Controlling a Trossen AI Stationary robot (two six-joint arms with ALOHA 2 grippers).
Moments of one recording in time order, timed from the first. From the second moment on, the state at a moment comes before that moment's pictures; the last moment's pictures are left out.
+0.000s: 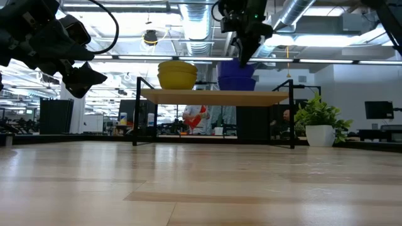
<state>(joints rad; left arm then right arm) -0.10 0.36 0.09 0.17 0.08 -0.37 -0.45 1.91 2.06 -1.41 0.06 -0.71</state>
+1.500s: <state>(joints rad) -0.10 0.36 0.09 0.17 0.08 -0.37 -0.44 1.92 2.06 -1.42 0.05 -0.63</state>
